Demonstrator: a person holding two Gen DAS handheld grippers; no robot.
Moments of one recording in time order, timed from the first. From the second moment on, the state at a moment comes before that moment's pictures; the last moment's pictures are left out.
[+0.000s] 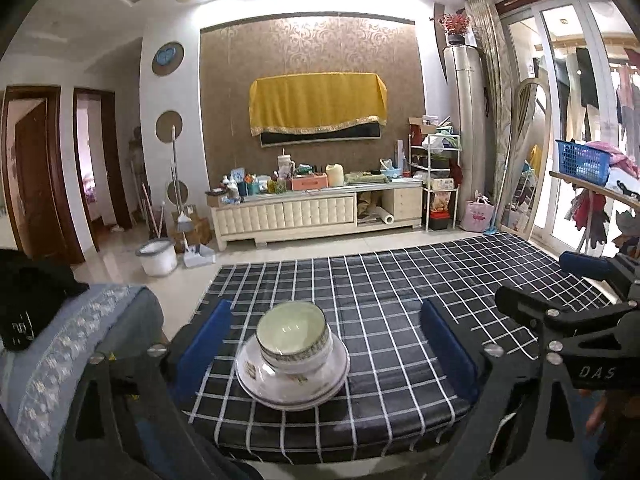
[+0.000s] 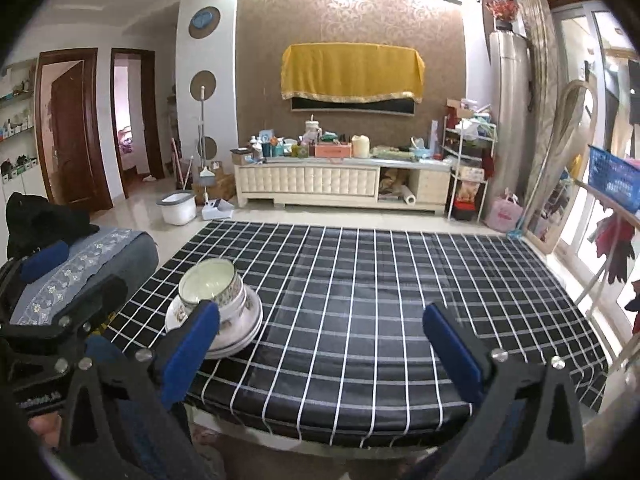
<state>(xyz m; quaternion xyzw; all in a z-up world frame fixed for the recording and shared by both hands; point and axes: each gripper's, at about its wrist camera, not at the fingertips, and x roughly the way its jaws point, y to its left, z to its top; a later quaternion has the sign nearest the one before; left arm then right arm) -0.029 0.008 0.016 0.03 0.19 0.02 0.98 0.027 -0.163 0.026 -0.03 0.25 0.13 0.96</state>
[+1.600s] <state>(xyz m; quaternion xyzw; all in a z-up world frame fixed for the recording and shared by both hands) -0.052 0.005 0.005 0.01 0.21 0.01 0.98 0.003 -0.176 0.028 -0.02 0.24 0.12 0.96</state>
